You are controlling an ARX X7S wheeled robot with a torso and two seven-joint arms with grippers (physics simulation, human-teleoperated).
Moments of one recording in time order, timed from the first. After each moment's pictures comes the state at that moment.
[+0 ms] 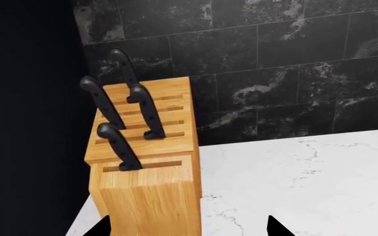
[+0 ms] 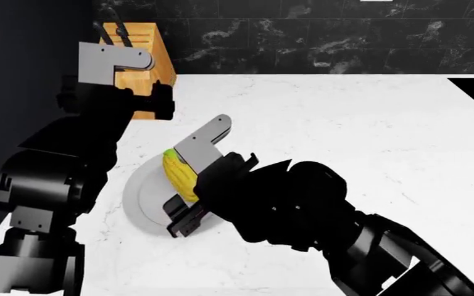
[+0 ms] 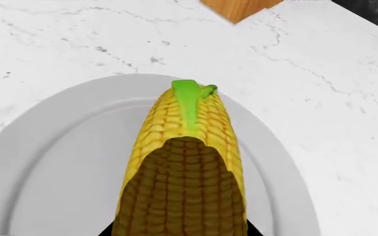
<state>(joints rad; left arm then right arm) -1.01 -0.25 0.21 -0.15 -0.30 -0.86 -0.13 1.14 0.12 -0.93 0.11 1.06 1.09 0.43</state>
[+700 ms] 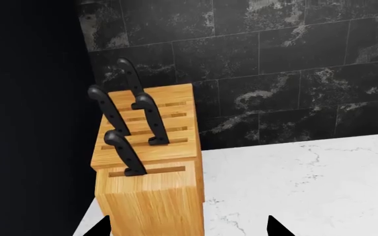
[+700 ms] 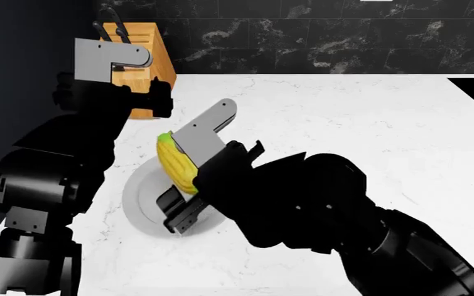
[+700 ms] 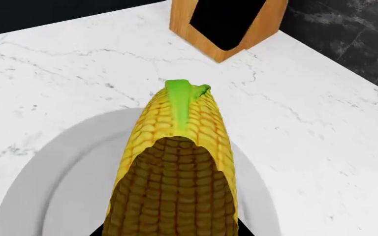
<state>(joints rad) -1.01 -0.26 0.21 -0.12 -0.31 -0.88 -0.15 1.16 0.16 -0.86 -0.07 1.20 1.16 0.60</state>
